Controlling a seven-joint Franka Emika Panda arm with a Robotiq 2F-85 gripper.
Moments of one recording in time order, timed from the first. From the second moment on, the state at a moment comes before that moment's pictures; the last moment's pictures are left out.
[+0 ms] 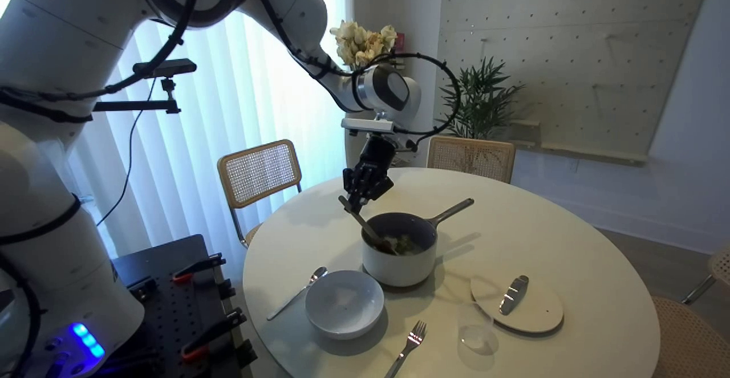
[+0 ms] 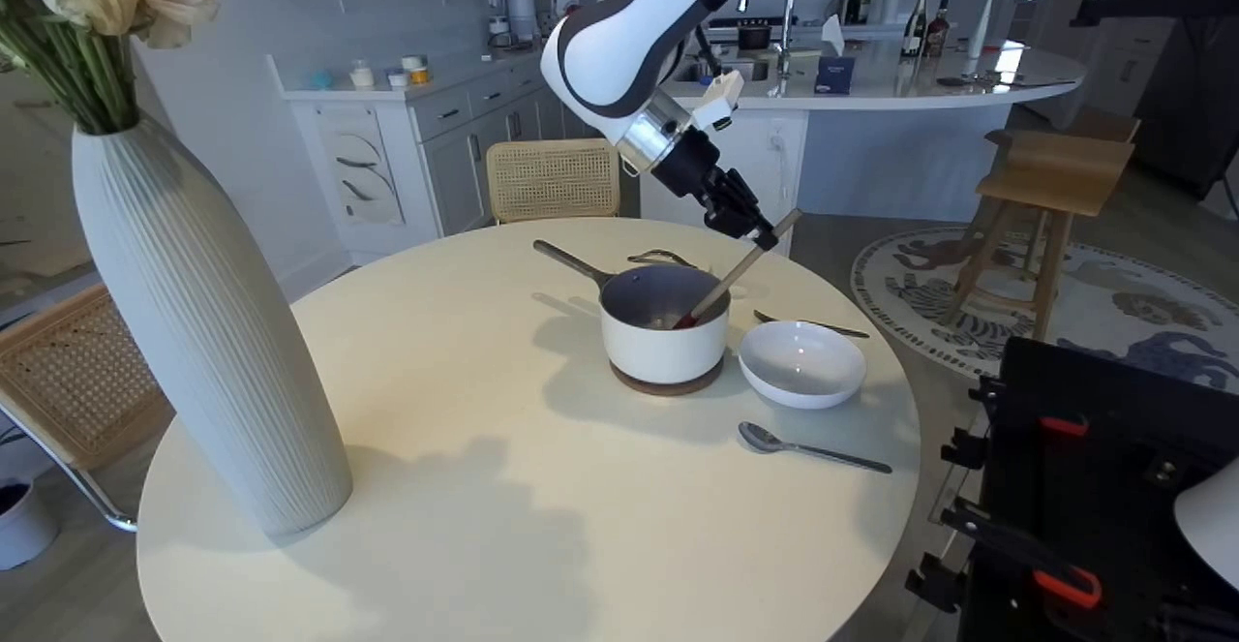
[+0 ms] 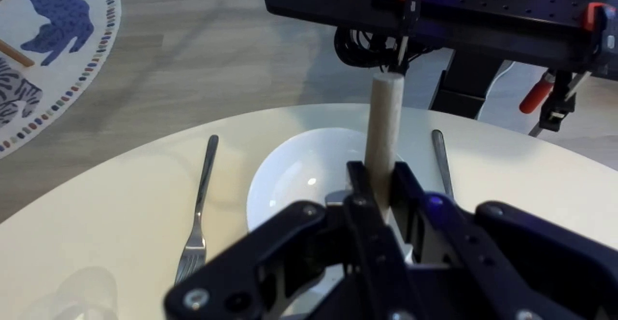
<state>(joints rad) -0.03 0.64 0.01 -1.59 -0.31 1.43 -0.24</state>
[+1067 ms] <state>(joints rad) -0.06 0.74 -0.02 -1.40 -0.25 1.40 -0.23</state>
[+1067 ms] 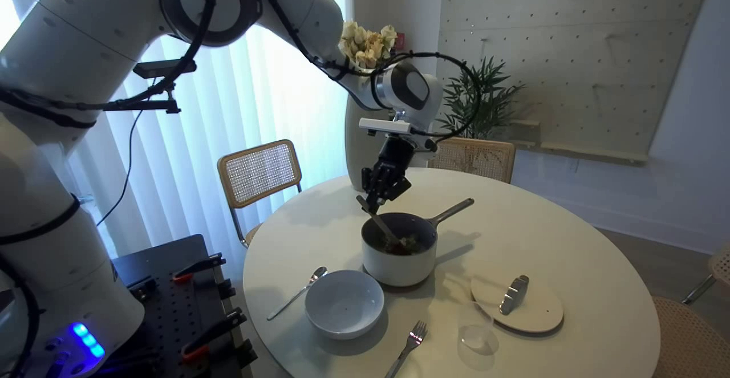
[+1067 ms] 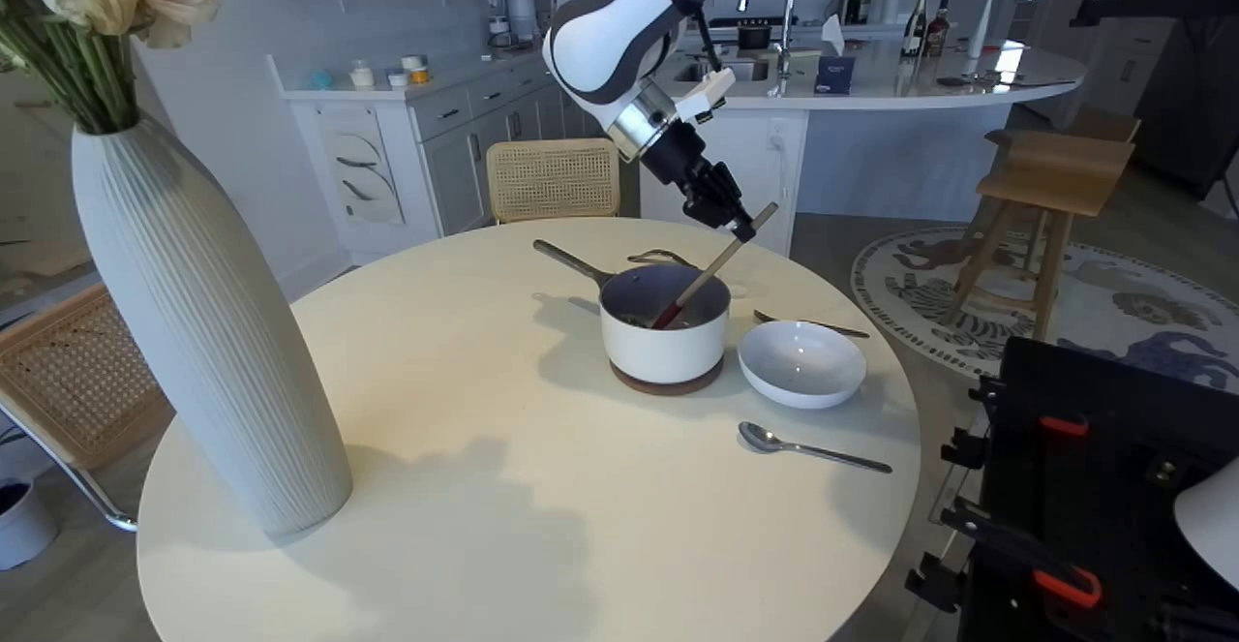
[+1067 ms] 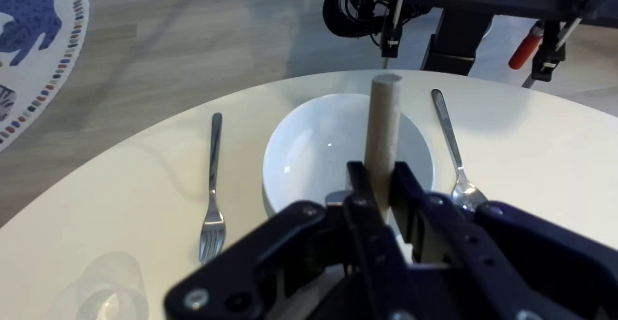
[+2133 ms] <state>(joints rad) -0.01 0.75 -0.03 -1.39 -0.27 1.26 -0.20</state>
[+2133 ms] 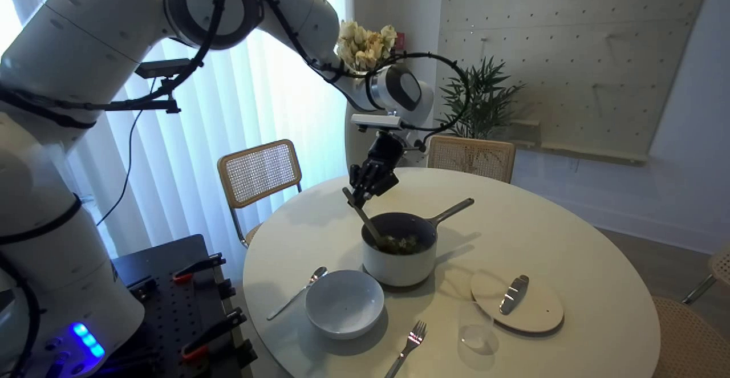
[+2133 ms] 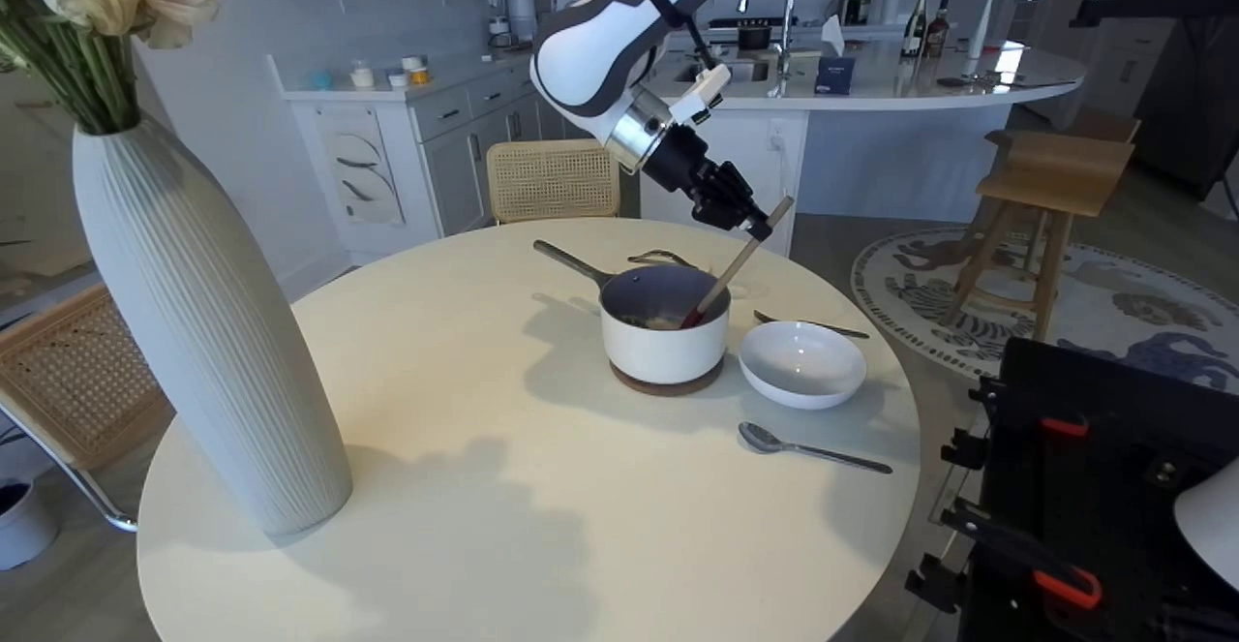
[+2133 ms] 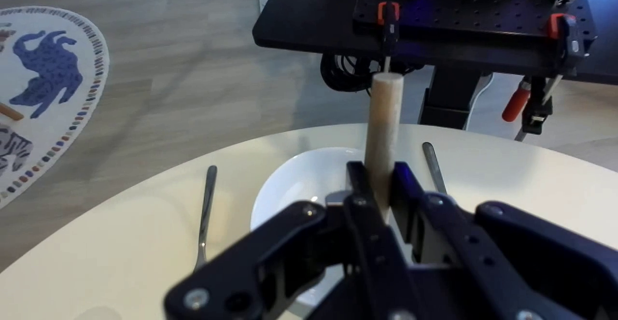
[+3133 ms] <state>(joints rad) -0.01 0.80 -0.05 -1.33 -0.22 1.37 -0.05</state>
